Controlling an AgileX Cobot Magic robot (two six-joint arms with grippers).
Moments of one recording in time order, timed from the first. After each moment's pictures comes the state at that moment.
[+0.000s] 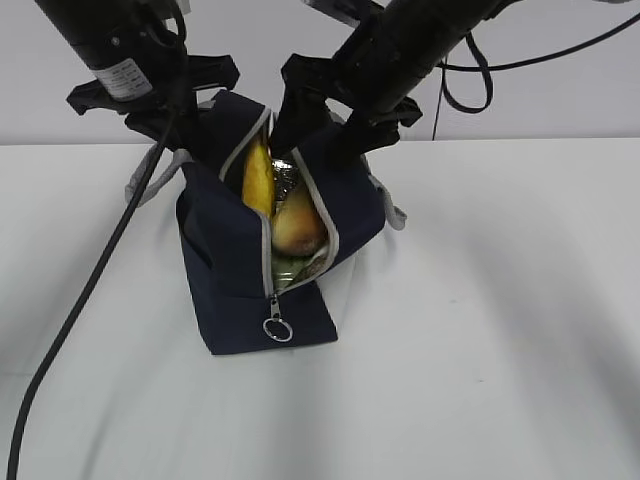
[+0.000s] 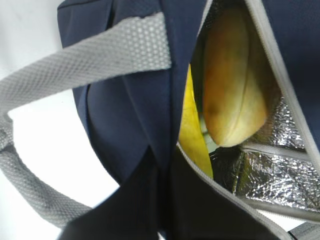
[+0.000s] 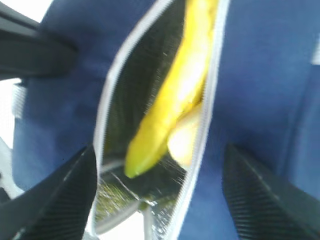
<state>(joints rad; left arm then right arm) -0.32 1.95 -1.84 -0.23 1.24 -0.03 0.34 2.06 -1.89 0.62 1.12 -0.27</state>
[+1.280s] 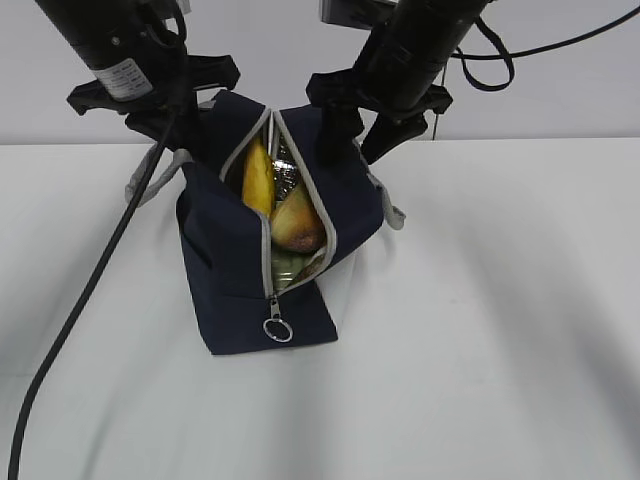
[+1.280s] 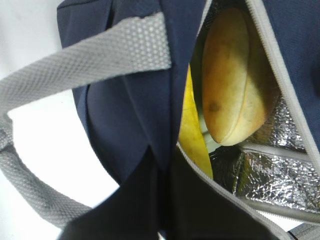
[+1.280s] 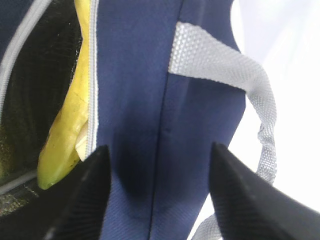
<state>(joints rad) -0.32 1.95 -1.84 -0.23 1.24 -0.03 0.34 2.12 -2.02 0.33 1.20 -0.12</state>
